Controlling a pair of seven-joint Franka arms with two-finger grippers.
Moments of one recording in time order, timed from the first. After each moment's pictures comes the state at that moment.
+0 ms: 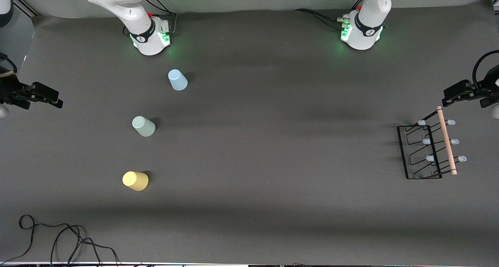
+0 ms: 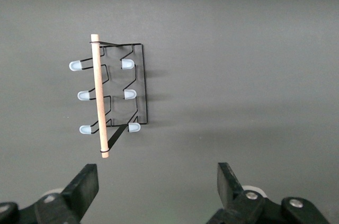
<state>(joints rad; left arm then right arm) 0.06 0.05 -0.03 -1.55 0.02 1.57 0.08 0.02 0.01 -0.09 -1.58 0.00 1.57 -0.05</state>
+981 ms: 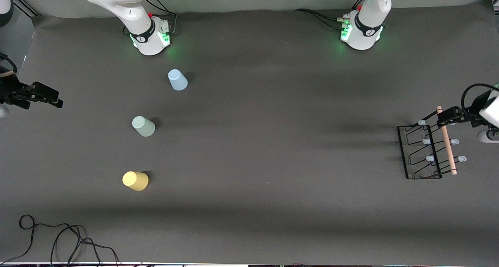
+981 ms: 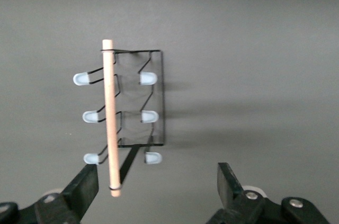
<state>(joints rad) 0.13 0.13 -0.01 -1.73 0.04 1.83 0.14 0.02 0.01 -0.09 -1.58 0.00 1.57 -0.05</state>
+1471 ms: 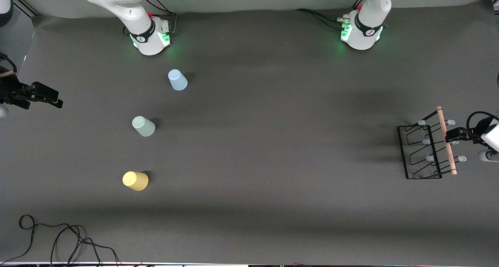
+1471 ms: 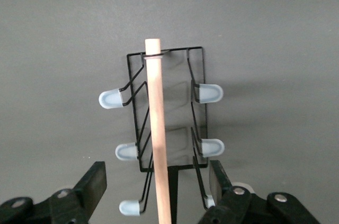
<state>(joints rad) 0.24 0.30 0.00 -1.74 0.06 1.99 0.28 0.02 0.01 -0.09 -1.58 0.00 1.57 -0.05</state>
